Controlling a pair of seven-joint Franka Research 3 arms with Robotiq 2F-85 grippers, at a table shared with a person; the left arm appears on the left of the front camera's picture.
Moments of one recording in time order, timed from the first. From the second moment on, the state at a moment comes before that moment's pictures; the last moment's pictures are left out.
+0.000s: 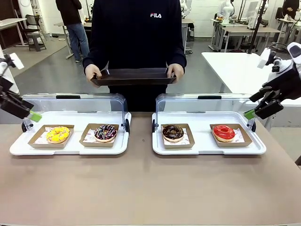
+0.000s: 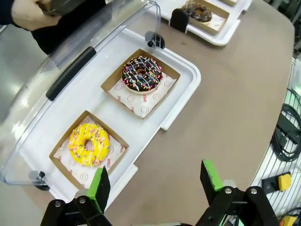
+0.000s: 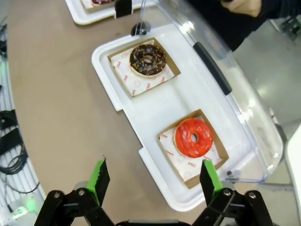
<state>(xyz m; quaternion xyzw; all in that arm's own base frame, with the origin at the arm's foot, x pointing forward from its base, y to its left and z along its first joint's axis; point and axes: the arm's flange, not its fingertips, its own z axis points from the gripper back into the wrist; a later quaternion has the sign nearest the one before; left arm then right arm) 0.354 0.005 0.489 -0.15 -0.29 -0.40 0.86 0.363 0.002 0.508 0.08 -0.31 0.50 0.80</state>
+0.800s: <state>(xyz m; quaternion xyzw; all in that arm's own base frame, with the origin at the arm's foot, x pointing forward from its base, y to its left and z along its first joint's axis) 0.335 0.052 0.512 -0.14 -0.35 -0.41 0.83 0.366 -0.017 0.521 0.14 -0.36 0.51 0.77</state>
